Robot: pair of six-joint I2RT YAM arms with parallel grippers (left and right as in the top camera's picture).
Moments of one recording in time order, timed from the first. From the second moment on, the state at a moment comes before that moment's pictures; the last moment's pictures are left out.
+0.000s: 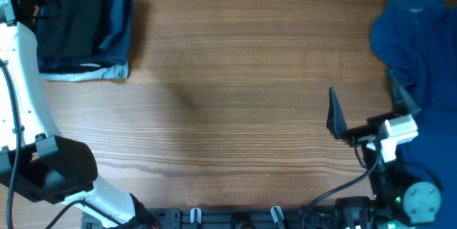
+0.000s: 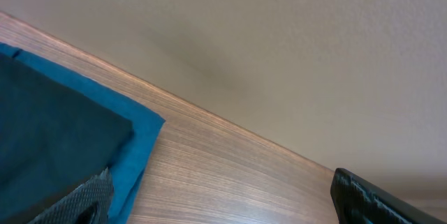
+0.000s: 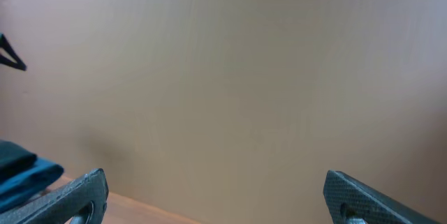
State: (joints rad) left arm 0.33 1.84 1.95 -0.68 0.51 -0.42; right arm 0.06 0.25 0.37 0.26 -0.20 -0.11
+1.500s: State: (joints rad) left arm 0.33 1.84 1.95 -0.68 0.51 -0.42; right arm 0.06 0.02 0.01 0.00 -0.04 0.22
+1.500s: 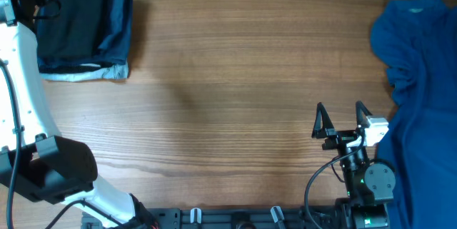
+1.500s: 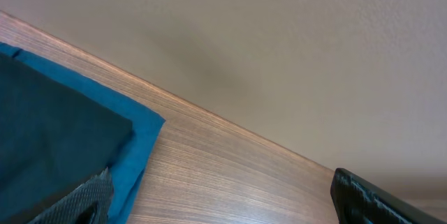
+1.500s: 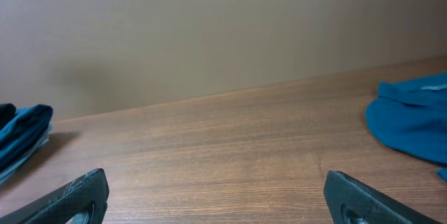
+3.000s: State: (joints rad) left arm 0.07 0.34 0.34 -0.02 0.36 -0.42; right arm 0.06 0.02 0.01 0.00 -0.04 0.22
